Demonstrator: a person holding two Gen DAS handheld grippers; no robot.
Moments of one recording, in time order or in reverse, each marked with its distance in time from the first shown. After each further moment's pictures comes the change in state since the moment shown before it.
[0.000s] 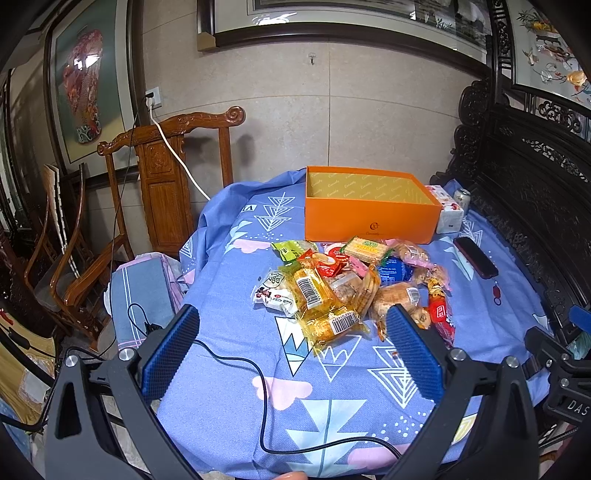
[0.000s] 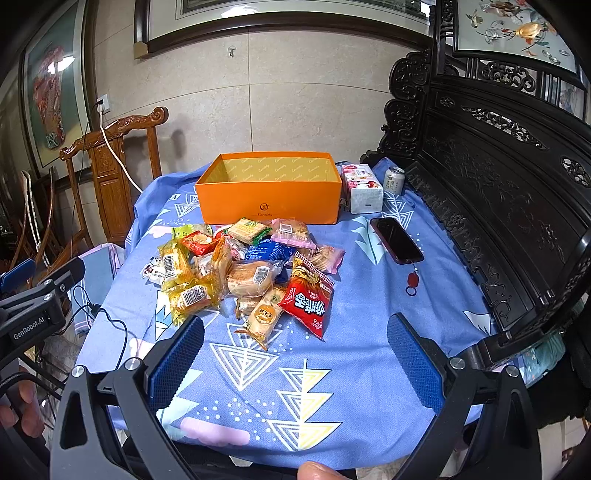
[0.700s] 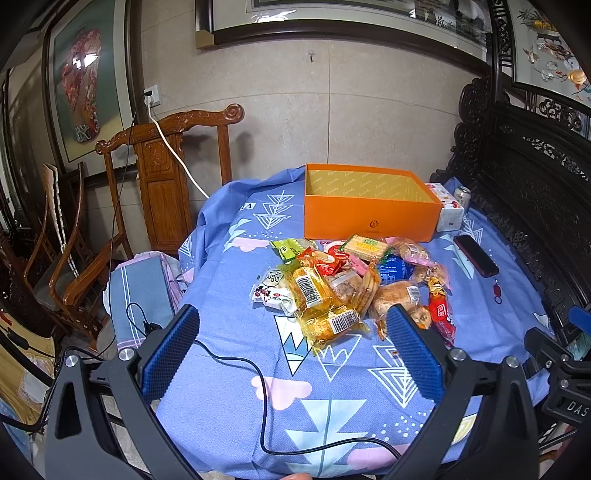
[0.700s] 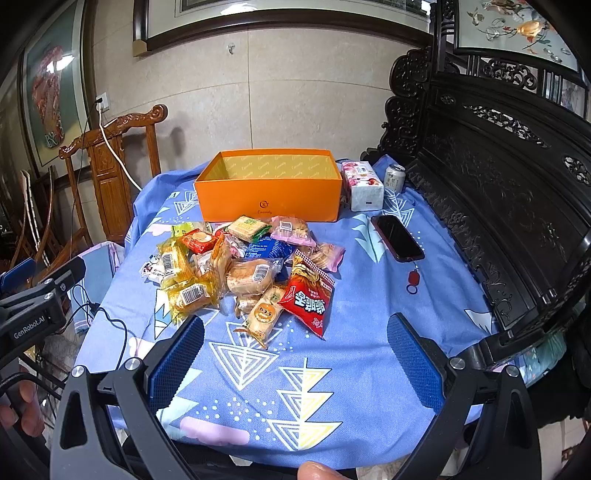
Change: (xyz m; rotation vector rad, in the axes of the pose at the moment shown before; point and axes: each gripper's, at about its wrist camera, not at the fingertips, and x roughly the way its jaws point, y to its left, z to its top) left arm 0.001 -0.005 0.000 0.004 0.005 -0.001; right arm 0.005 -0.001 -0.001 0.001 0.007 0.000
